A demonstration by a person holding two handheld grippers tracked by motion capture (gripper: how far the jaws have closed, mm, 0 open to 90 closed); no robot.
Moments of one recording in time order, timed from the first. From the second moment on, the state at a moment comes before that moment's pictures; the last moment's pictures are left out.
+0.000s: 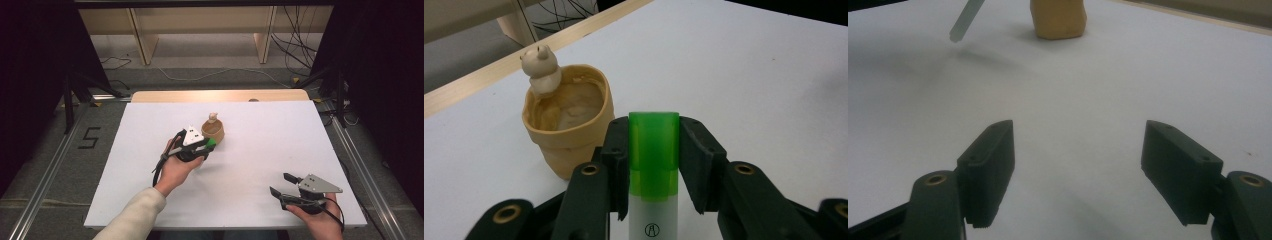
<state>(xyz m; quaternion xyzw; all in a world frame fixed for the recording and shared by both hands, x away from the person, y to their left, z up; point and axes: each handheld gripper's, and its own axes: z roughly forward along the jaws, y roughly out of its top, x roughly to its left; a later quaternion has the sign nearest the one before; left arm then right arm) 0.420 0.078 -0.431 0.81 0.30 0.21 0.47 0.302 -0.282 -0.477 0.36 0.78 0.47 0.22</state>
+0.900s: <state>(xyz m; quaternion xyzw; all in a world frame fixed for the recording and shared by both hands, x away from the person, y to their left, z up) 0.420 0.080 -0.426 0.78 0.30 0.22 0.50 0.302 -0.282 -0.476 0.36 0.78 0.47 0.22</state>
